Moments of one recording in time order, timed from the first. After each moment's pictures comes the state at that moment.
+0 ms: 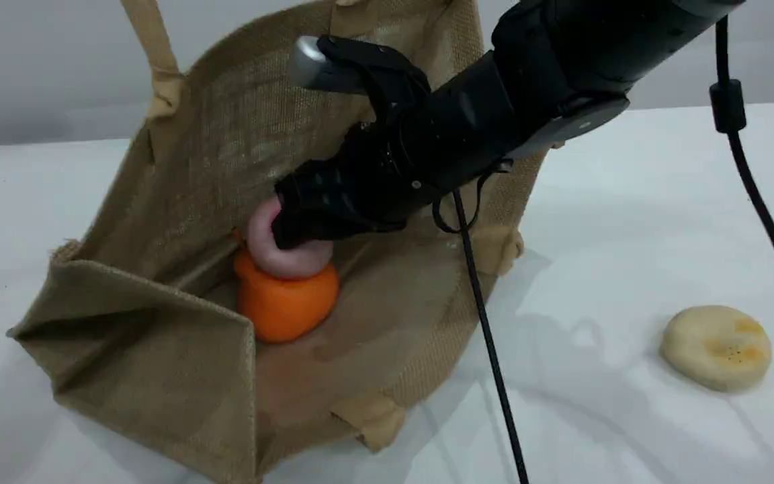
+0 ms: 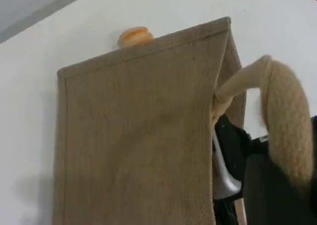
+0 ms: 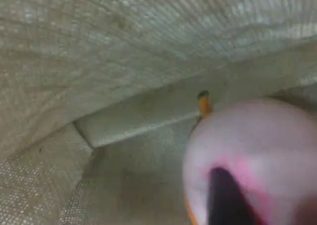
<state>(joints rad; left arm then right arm) -0.19 1.75 -1.84 -0.58 1.22 0.54 0.53 2.24 -1.32 1.74 0.45 -1.55</state>
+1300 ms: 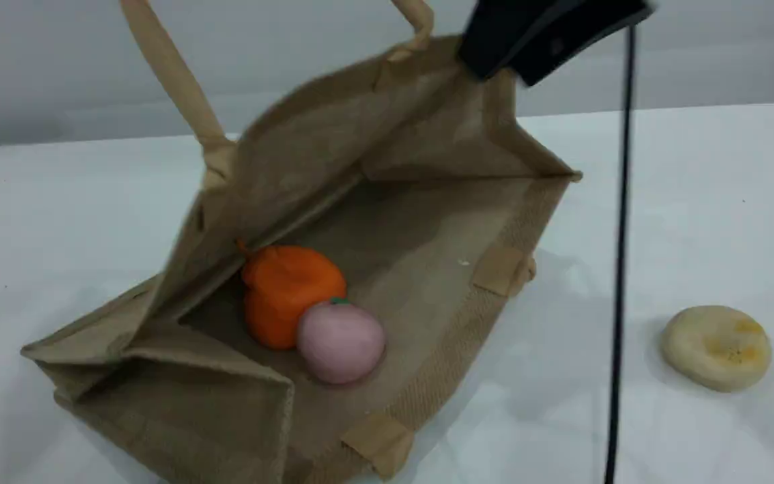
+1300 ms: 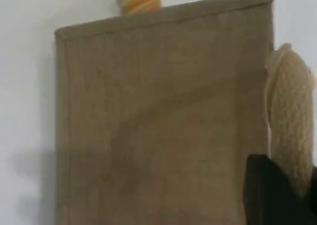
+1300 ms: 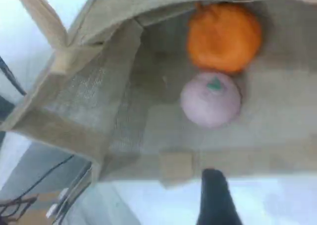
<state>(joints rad) -0.20 1.76 -1.67 -0.58 1.14 0.60 0.27 1.72 -1.30 0.69 1.00 -0.64</state>
